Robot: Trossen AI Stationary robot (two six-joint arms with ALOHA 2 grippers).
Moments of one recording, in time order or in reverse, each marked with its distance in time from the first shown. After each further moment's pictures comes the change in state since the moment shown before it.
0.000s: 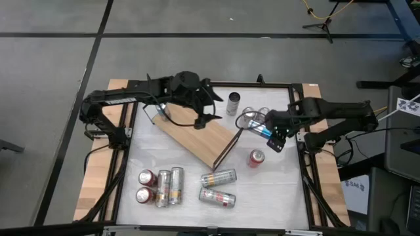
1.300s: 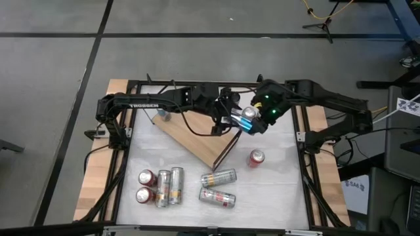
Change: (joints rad) left arm -0.024 0.185 0.001 0.228 0.048 0.123; right arm -0.255 0.071 0.069 0.357 -0.412 -0.068
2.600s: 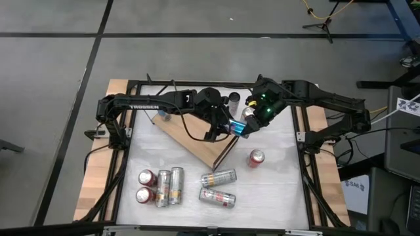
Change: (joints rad) left arm -0.013 0.000 -0.001 -0.173 0.053 0.011; right arm 0.000 0.019 0.000 0.151 -0.113 0.178
